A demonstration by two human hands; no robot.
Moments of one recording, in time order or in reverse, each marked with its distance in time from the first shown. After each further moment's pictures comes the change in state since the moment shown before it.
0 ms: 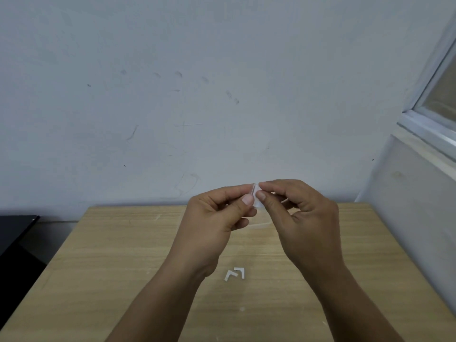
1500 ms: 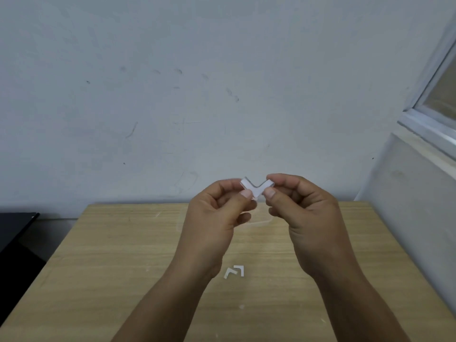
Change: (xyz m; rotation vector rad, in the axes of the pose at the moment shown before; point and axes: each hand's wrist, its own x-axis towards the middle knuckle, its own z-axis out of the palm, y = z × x) left_hand 0.001 -0.010 0.005 -0.060 0.109 0.017; right_hand 0.003 -0.014 -0.009 0.518 -0.087 0.511
